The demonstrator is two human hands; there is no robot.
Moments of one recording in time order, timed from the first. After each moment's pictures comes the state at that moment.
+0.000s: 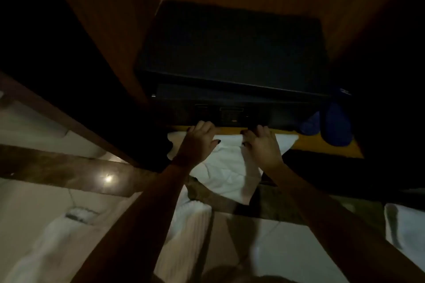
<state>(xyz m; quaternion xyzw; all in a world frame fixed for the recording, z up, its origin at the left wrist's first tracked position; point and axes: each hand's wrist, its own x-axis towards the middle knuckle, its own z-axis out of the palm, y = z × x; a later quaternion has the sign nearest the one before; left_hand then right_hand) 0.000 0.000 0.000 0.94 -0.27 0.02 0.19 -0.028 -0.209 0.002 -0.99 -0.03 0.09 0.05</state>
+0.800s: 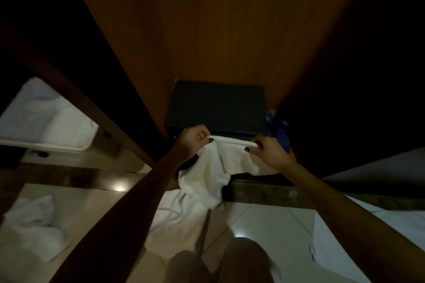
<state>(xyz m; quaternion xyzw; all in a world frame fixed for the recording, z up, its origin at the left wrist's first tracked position) -0.045 0.015 0.375 0.88 -0.08 -0.18 0.44 -0.096 -0.227 0.379 -0.93 0.06 0.18 0.30</state>
